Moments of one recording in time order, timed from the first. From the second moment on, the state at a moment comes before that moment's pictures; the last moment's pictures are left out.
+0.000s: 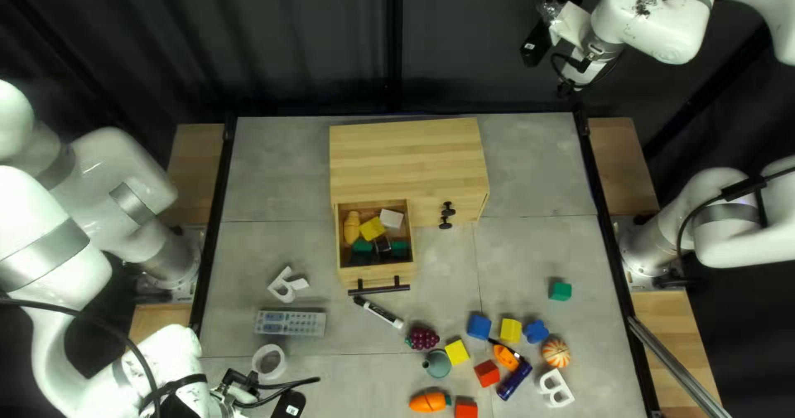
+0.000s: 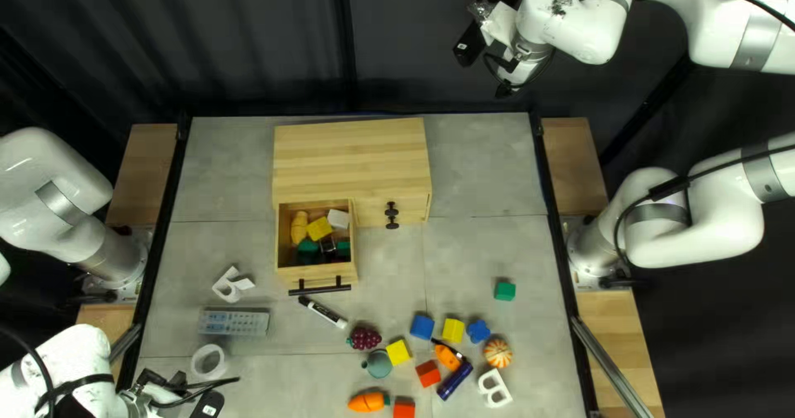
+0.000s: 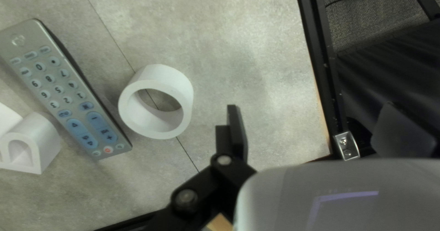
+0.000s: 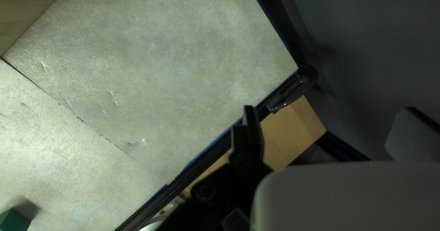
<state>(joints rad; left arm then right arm) -0.84 -0.06 -0.14 0.72 -0.07 0.78 -0.51 -0.20 -0.64 -0.49 0.69 -0.63 1.22 0.26</state>
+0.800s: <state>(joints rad) -0.84 -0.06 -0.14 0.72 -0.07 0.78 -0.51 0.00 -0.47 -0.13 0.99 -0.48 1.39 0.37</state>
